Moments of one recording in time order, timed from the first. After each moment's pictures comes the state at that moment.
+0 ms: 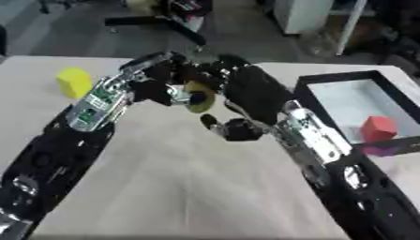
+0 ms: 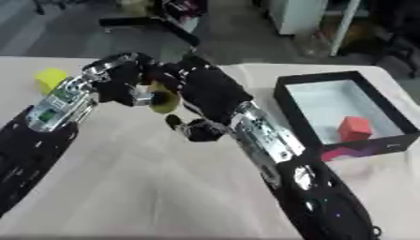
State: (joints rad) left arm -0.75 0.37 -0.36 -1.27 0.34 0.07 -0.55; right arm -0.67 -0.09 0.52 -1.54 1.27 -0.24 0.06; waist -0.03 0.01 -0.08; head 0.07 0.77
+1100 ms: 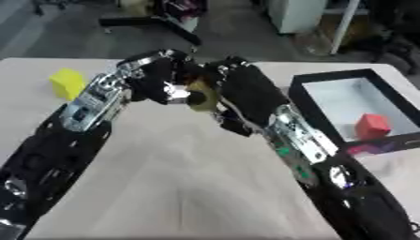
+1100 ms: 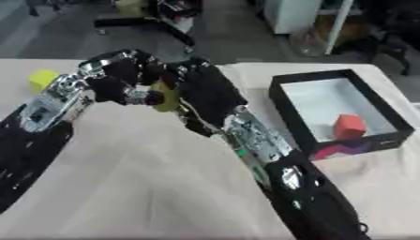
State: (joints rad) left arm -0.75 0.37 -0.37 -1.32 0.40 0.12 -0.60; right arm -0.66 -0.08 0.52 -1.49 1.27 -0.13 -0.18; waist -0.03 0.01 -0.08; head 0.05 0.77
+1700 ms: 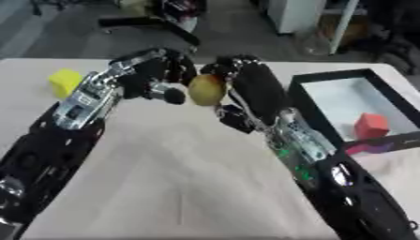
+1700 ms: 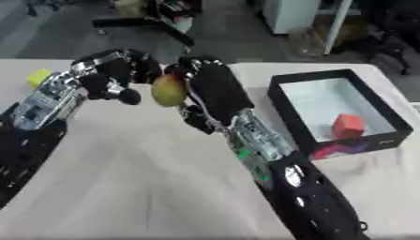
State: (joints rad) left arm -0.74 0.39 -0.31 -1.25 0.31 0.05 -0.62; right arm -0.66 -0.09 0.50 -1.47 1.13 -0.08 -0.29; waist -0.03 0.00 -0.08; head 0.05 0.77
